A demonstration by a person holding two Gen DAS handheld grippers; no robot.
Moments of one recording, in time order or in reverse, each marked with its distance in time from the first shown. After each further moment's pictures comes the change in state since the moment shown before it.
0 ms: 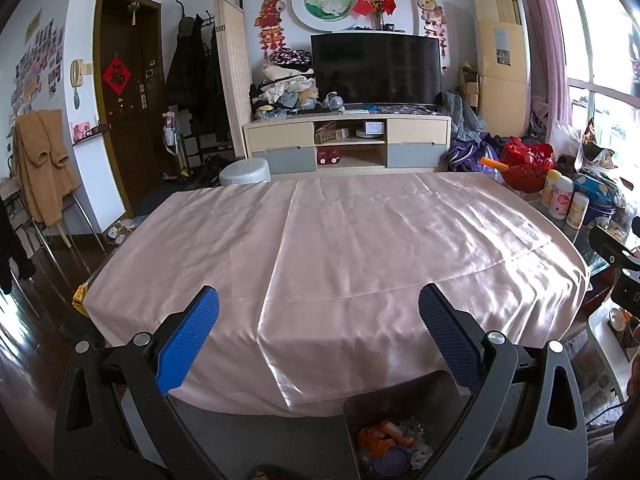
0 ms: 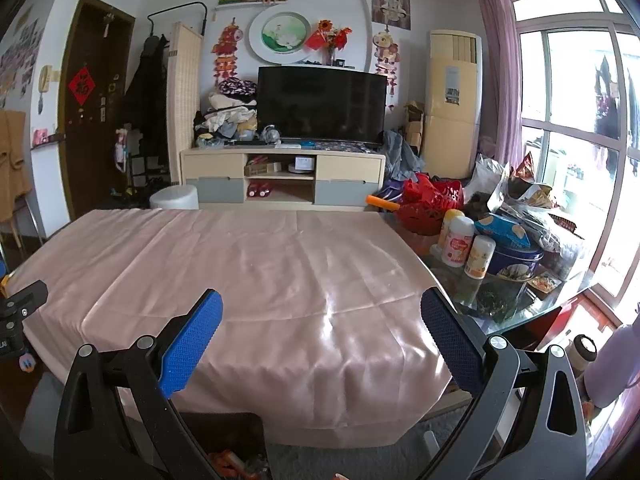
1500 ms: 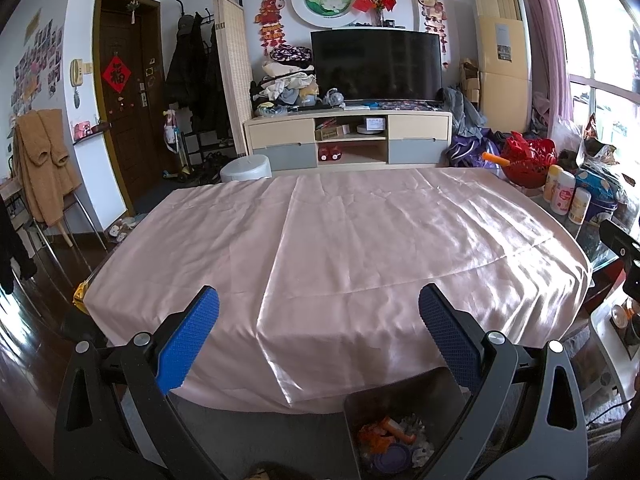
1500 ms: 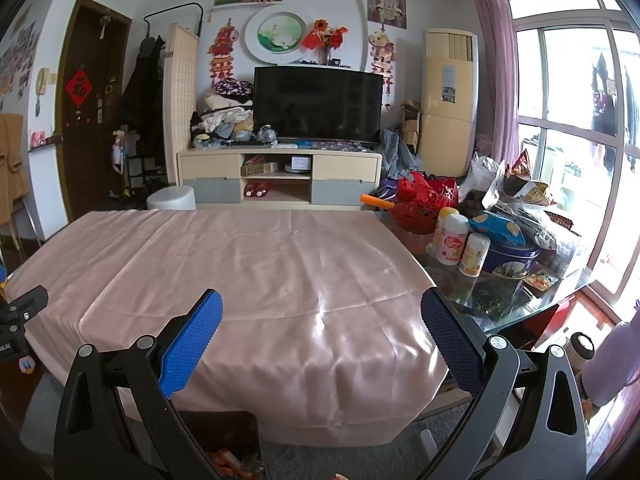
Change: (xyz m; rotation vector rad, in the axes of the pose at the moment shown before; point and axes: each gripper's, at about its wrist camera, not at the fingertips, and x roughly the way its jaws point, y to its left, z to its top) left arm 0.002 0.005 -0.004 0.002 0.012 0.001; right arm -0.002 -0.010 0.003 0.010 -0.002 -0.002
